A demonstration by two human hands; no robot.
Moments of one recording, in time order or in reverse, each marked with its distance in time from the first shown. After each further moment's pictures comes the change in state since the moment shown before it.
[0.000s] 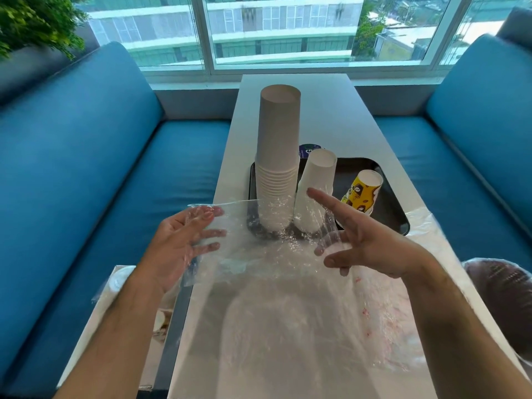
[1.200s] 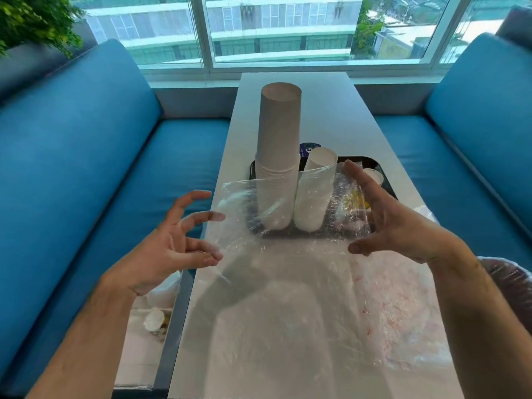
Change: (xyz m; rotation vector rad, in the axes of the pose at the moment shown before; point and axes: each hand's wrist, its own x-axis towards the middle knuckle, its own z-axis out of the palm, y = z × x) left_hand -0.012 0.015 -0.022 0.224 -0.389 0.015; right_hand -0.010 -0.002 -0.038 -0.172 0.105 -0.081
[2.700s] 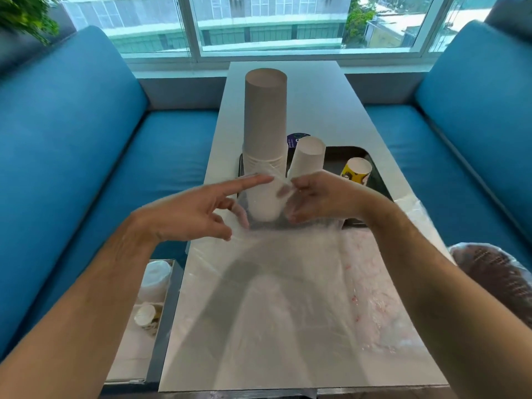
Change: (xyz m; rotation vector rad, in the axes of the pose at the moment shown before) left_hand 0.056 0.050 0.040 0.605 -0.405 -0.024; right_hand 0.072 -0.013 0.021 -0.377 -0.112 0.099
